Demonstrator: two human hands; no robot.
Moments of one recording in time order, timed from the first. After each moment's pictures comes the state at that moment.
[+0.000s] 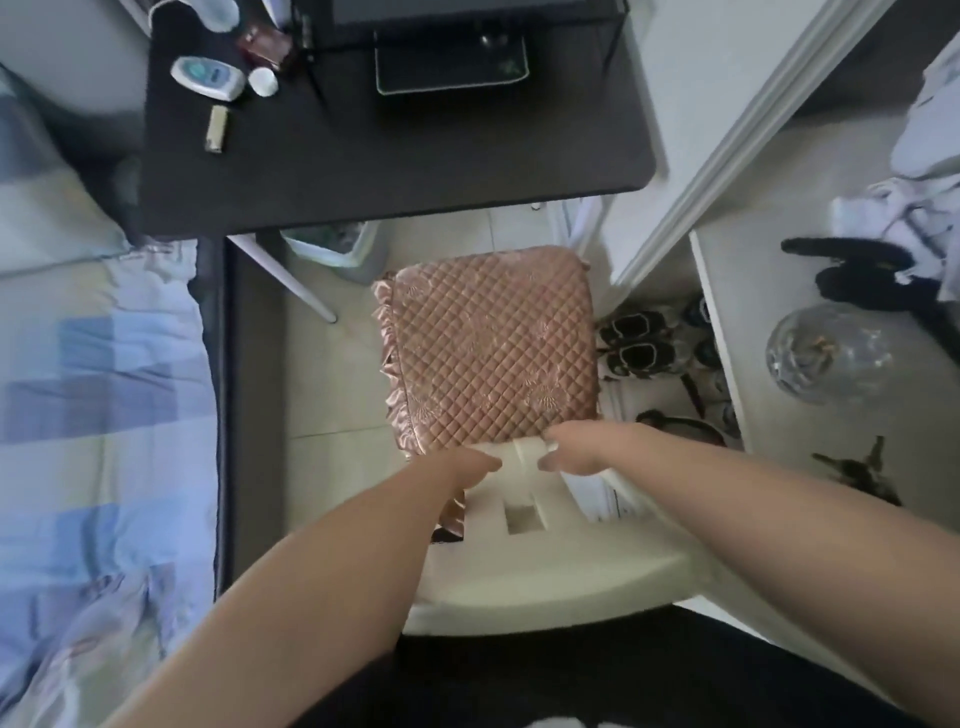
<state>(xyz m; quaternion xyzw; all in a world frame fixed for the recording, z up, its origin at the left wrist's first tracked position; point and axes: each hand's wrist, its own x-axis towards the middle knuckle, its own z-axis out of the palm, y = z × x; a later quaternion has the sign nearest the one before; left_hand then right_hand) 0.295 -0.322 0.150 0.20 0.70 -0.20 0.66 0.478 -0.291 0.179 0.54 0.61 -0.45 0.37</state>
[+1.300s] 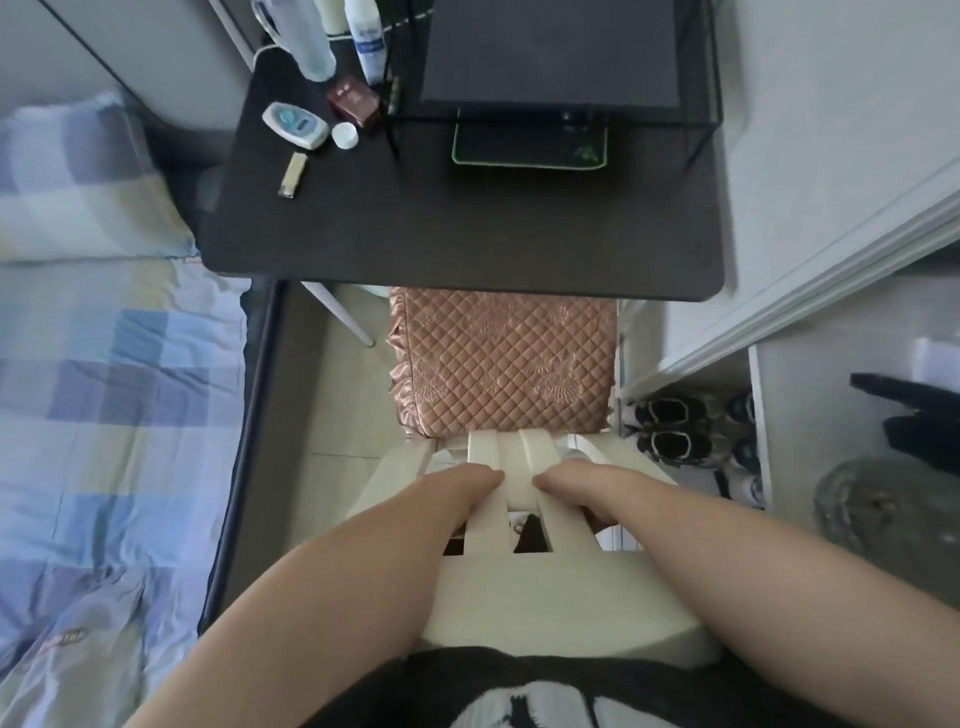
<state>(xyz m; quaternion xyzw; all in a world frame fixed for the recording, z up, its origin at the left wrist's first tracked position) 0.292 -0.234 0.137 0.10 0.74 -0.01 0.67 0.453 -0.200 0.160 0.70 0.30 -0.62 0.17</state>
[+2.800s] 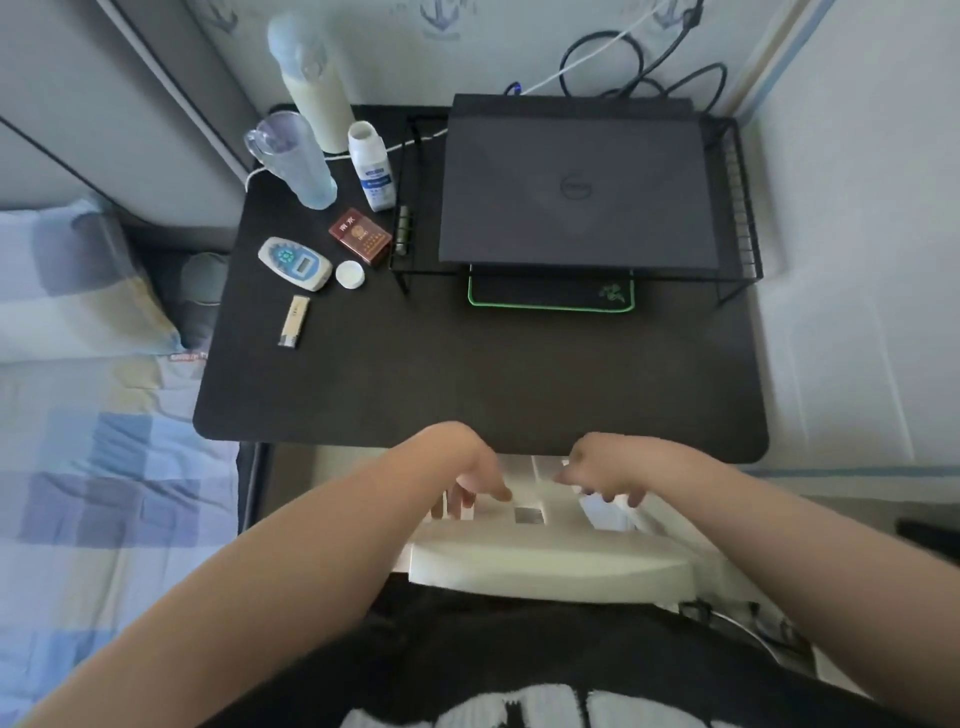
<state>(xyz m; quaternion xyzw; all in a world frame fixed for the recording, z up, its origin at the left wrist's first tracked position) 0.211 0.055 0.232 0.45 0.55 -0.44 0.55 0.399 0.065 0.221 0.56 0.57 -0.48 0.35</state>
